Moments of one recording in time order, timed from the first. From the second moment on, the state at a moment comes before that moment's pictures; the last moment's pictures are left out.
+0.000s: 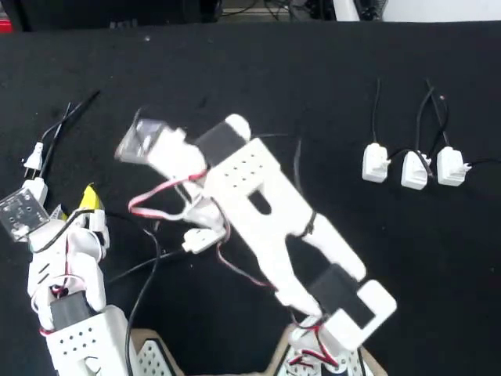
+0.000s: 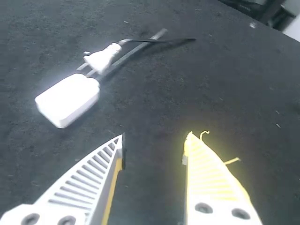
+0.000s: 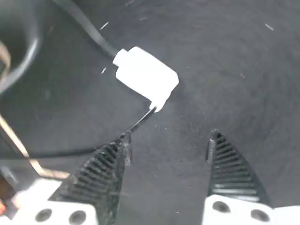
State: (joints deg) left arm -28.3 -97.9 92.4 39.8 11.0; right arm -40.0 3.2 -6.5 98.6 29.8
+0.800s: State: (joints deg) left arm -37.0 -97.9 92.4 37.8 15.0; right arm -41.6 -20.2 10.2 96.9 66.2
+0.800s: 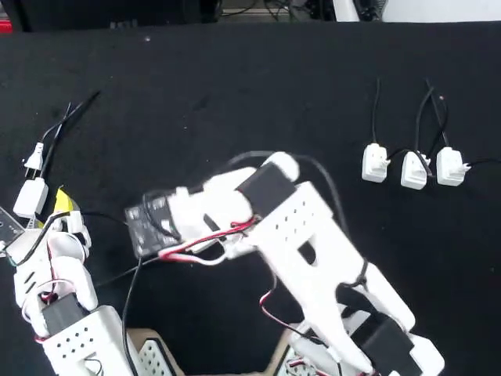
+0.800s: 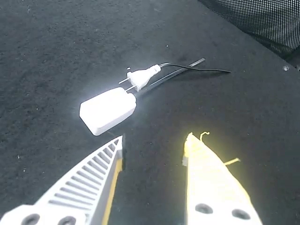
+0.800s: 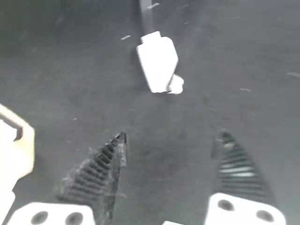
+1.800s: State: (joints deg) left arm -42.6 -97.9 92.3 37.8 15.3; right arm -44.3 -2.0 32.1 65.0 69.3
